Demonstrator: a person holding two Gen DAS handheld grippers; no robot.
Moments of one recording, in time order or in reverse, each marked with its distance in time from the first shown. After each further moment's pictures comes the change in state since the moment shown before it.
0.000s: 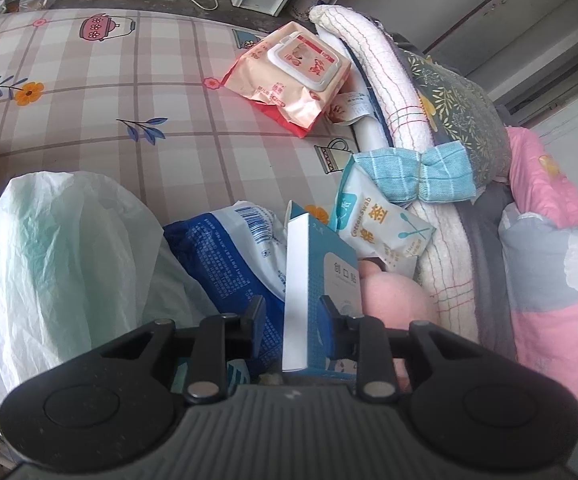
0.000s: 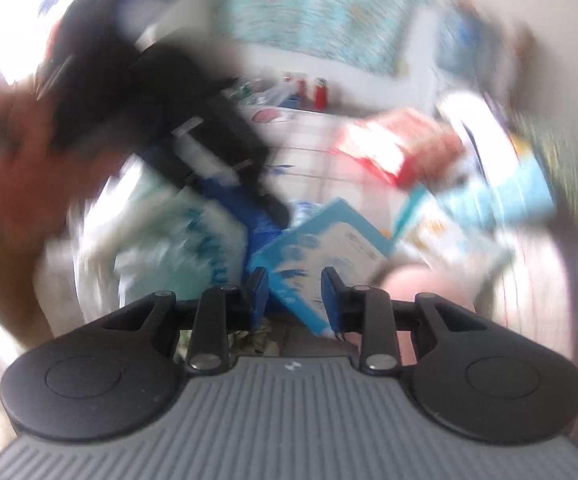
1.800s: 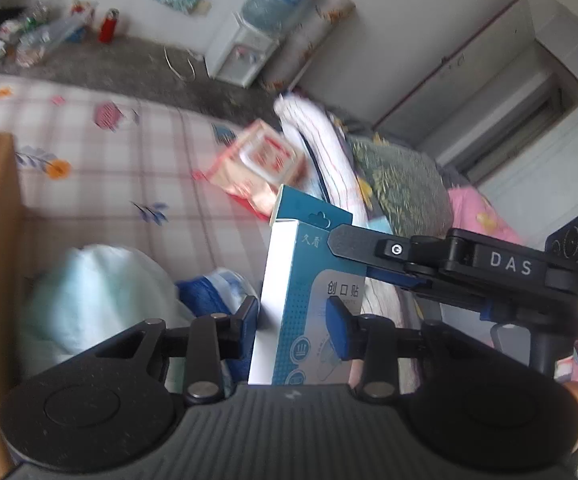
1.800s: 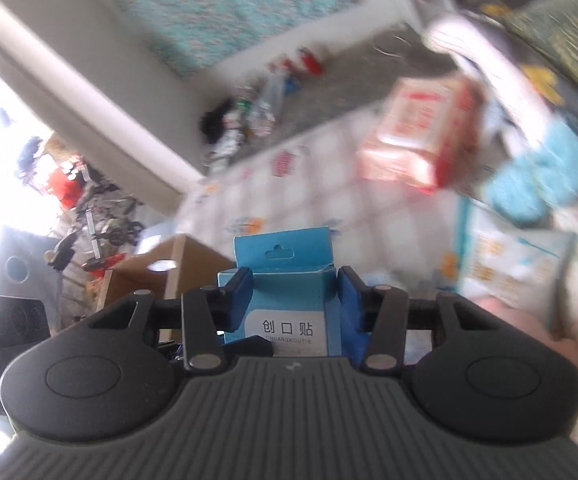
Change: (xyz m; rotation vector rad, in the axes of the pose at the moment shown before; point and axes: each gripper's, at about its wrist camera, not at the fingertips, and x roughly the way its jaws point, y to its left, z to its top) left arm -0.130 0.005 -0.006 -0.001 -0.229 -0.100; right arm 0.012 -0.013 0.129 0.485 0.110 0.233
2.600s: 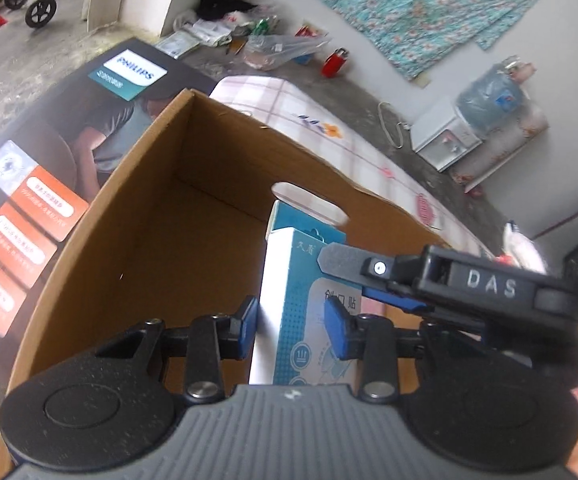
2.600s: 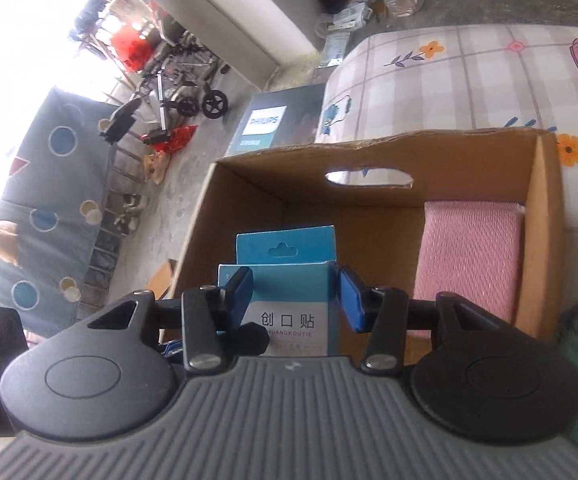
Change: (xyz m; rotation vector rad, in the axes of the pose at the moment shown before) left arm -0.106 0.280 0.029 -0.410 -0.121 0.362; right arm 0.293 0.276 -0.060 -0.188 0.362 0.162
